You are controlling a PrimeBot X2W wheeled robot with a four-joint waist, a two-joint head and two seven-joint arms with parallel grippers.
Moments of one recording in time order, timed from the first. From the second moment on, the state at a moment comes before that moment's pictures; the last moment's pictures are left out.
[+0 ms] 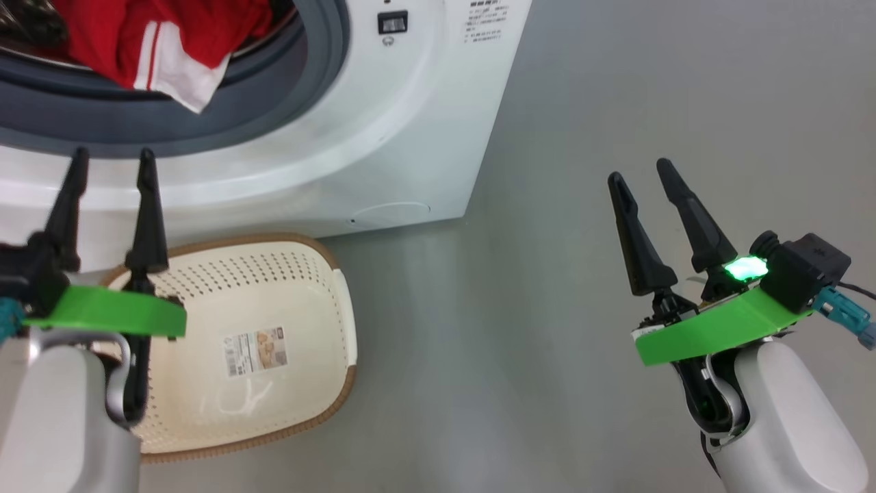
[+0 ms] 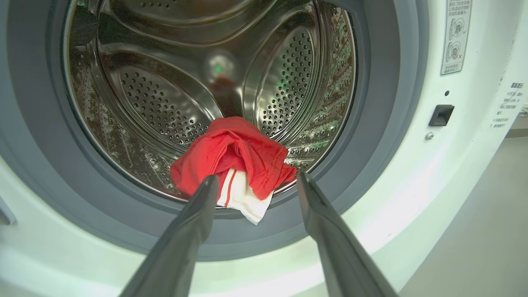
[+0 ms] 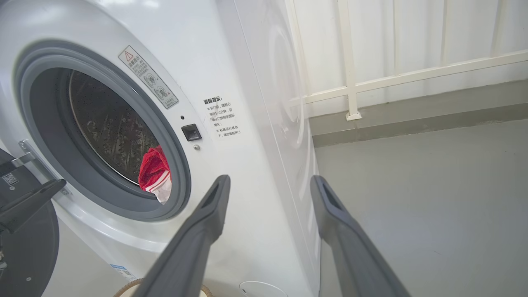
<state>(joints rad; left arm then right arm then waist) -0.53 0.18 -0.03 0.34 -0.22 -0.13 -0.26 -0.40 -0.17 0.20 0.13 0.50 0.13 -0.26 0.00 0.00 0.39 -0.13</state>
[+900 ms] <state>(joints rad) -0.17 0.11 0.01 0.14 -0.23 -0.12 -0.26 -0.30 -0.19 0.21 0.16 0.51 0.13 -0.26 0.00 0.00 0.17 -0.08</state>
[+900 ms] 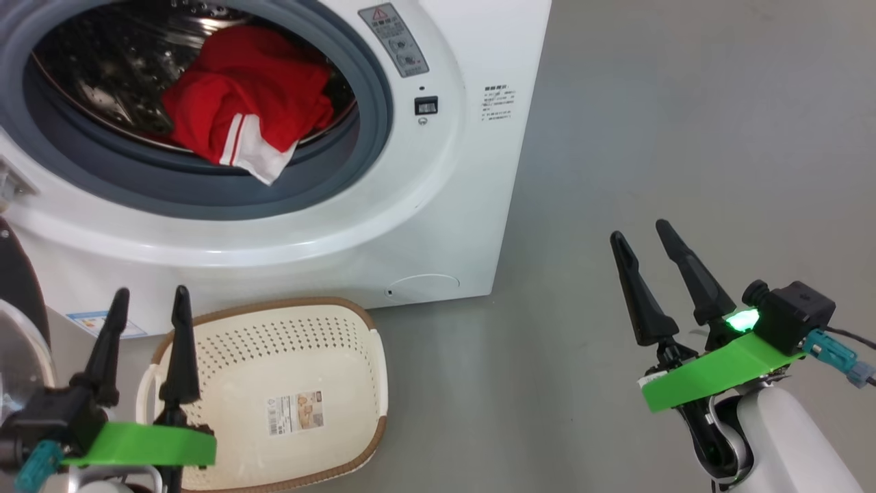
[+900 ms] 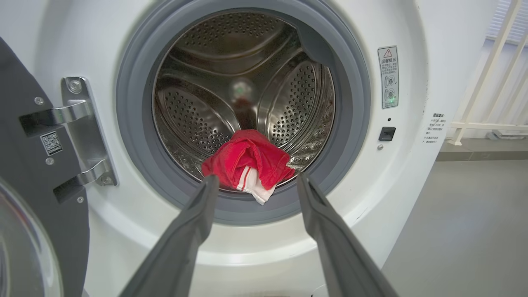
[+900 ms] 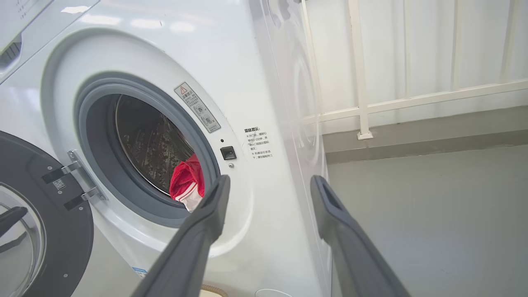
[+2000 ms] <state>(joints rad) -0.04 0.07 0.04 0.07 -0.25 -0.09 -0.26 -0.24 -0.21 0.21 0.18 0.51 0.13 -0.26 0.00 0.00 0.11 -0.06</state>
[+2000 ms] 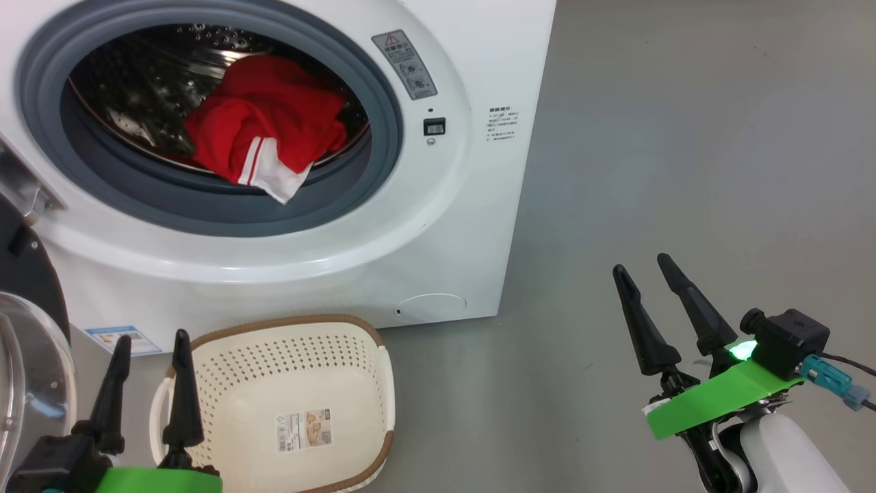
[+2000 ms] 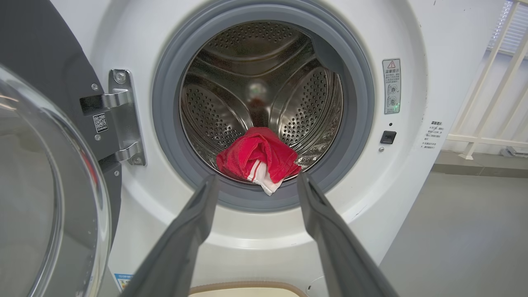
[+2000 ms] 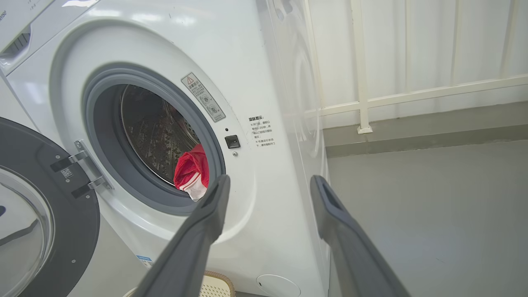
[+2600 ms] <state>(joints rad) -0.04 0.07 0.04 0.08 -0.25 -0.10 -0.26 -0.23 -0.22 0.22 0.18 0.51 0.13 -0.26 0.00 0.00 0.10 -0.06</state>
